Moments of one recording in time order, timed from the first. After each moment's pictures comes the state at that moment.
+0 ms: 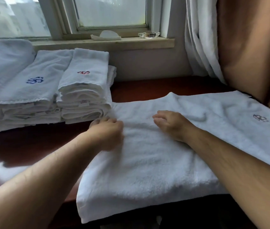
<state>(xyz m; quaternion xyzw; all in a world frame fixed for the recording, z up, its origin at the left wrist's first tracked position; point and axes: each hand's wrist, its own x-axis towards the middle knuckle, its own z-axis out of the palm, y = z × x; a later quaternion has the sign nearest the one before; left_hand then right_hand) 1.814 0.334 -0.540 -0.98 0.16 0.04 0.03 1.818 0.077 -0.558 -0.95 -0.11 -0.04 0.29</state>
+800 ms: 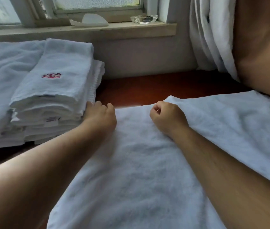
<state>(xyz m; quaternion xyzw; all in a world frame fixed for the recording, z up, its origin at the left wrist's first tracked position) 1.931 0.292 -0.537 -0.97 0.07 -0.03 0.21 1.921 0.083 -0.573 -0.94 0.03 -0.17 0.29</state>
